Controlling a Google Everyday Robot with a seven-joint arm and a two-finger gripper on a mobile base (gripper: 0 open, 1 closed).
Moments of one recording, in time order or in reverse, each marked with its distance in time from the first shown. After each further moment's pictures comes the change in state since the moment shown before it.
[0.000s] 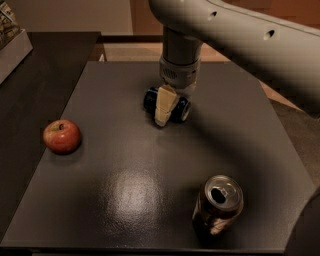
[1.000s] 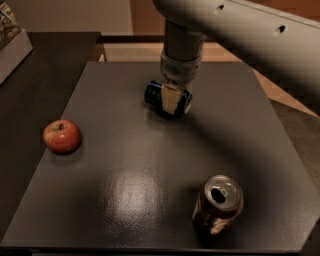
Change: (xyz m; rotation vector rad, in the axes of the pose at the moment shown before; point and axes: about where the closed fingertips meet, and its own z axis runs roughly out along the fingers) arm -0.001 0.000 -0.016 0.016 -0.042 -0.076
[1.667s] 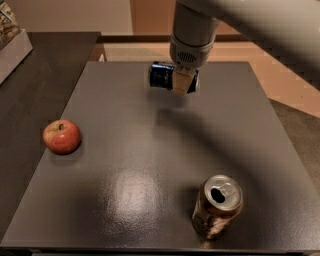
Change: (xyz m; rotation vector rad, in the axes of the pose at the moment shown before) arm 0.000 -0.019 -0.053 0.201 -0.091 -0.244
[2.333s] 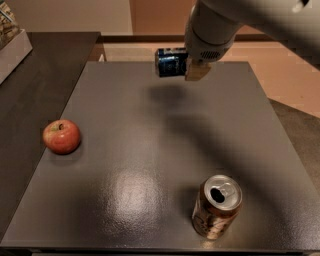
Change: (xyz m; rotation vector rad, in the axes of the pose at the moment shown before) arm 0.006 -0.025 -0.037 0.248 -0.109 -0.314
